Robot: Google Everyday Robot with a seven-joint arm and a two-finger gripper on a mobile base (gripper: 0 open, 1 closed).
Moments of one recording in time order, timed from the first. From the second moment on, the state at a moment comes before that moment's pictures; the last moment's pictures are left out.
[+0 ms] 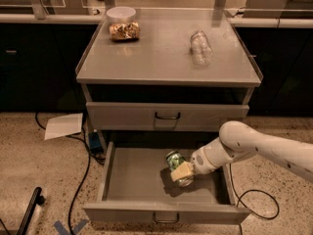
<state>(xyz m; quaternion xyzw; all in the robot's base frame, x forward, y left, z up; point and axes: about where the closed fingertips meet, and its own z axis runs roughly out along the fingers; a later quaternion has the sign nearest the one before) 0.509 -0.098 0.514 -0.21 0.92 0.33 0.07</state>
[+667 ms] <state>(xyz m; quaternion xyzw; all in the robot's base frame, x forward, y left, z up) 0.498 -0.085 0.551 -0.24 0.91 0.31 0.09</state>
